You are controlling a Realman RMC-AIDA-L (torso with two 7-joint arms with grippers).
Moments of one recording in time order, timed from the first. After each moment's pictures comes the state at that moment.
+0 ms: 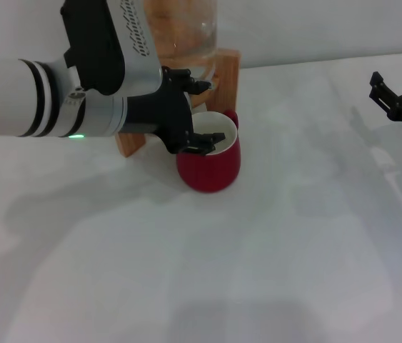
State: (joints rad) left arm -0.68 -2.08 1.59 1.22 2.13 1.00 -1.76; right arm 0.41 2.02 -1.71 -0.24 0.28 -0.98 0.30
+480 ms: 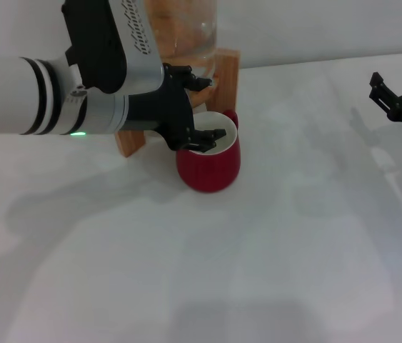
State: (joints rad) left arm -0.68 -2.08 1.59 1.22 2.12 0.98 -1.75; right arm 0.40 2.02 -1.71 -0.24 0.28 -0.98 0.30
